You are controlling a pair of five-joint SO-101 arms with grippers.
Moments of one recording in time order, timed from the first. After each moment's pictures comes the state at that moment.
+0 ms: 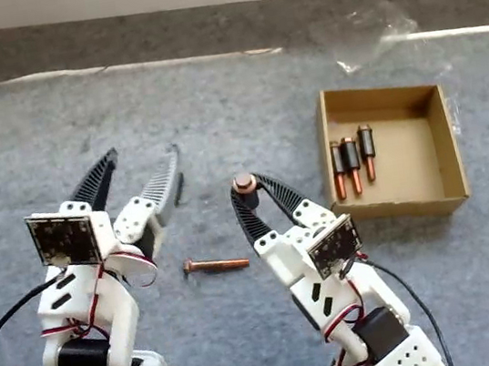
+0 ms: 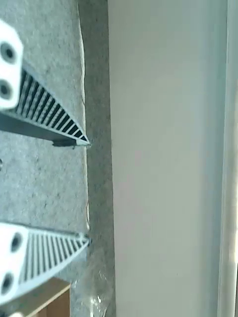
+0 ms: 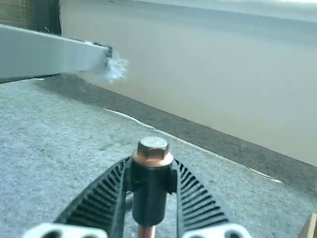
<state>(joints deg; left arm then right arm) 2.8 -91.6 71.2 33.0 6.5 -34.5 -104.5 95.6 14.3 8.1</state>
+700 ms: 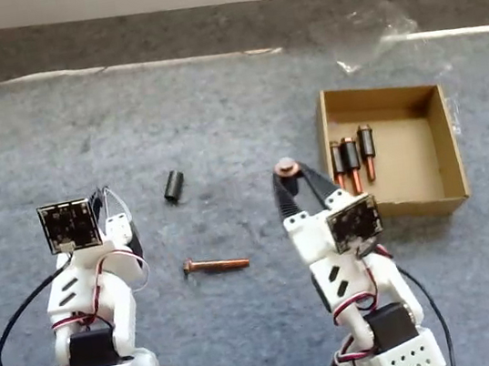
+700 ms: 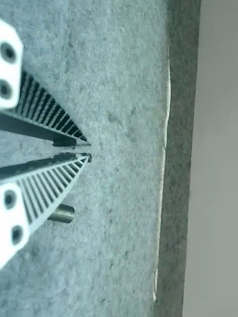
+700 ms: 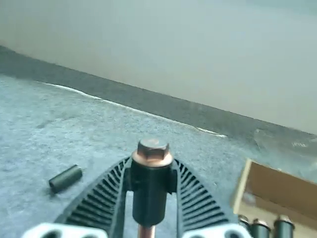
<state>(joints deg) -8.0 -91.6 87.9 33.0 6.5 -19.8 -104.5 95.5 22.4 8.1</state>
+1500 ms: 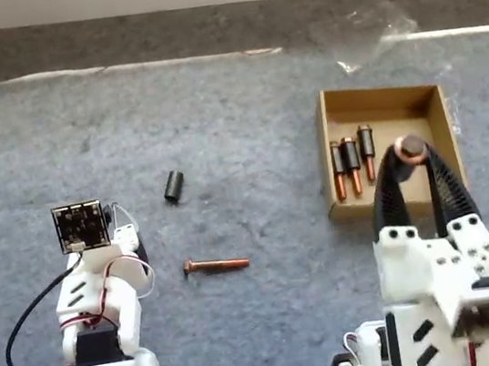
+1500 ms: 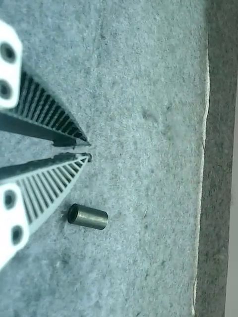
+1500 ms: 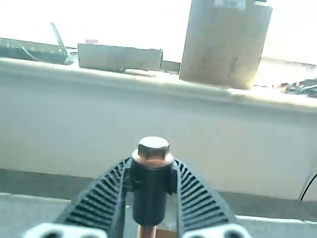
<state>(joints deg) -8.0 -91.6 93.9 33.0 6.5 -1.3 -101.8 49.2 50.4 8.1</state>
